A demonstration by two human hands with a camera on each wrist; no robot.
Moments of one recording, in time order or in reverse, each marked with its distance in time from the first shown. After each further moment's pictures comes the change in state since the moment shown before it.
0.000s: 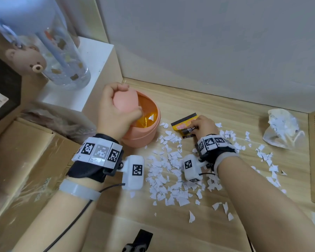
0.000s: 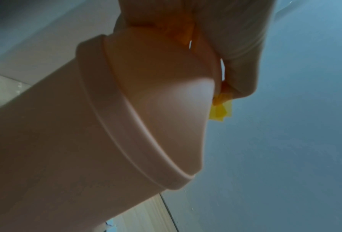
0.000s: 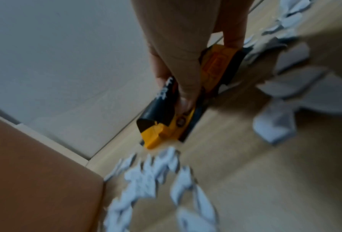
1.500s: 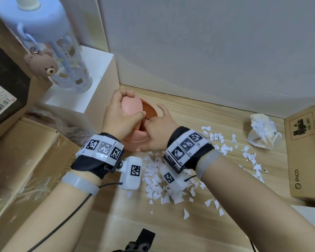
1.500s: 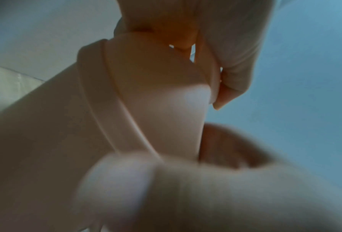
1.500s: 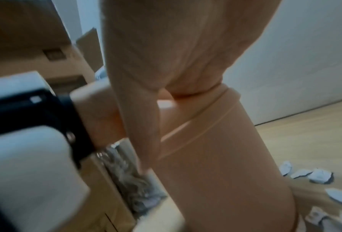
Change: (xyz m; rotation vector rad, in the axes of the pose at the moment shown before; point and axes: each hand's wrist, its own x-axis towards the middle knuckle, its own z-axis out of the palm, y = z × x) left_hand -0.002 -0.002 0.002 0.027 -0.128 0.014; right_hand -0.075 -0.137 -0.036 -0.569 -0.186 -0.613
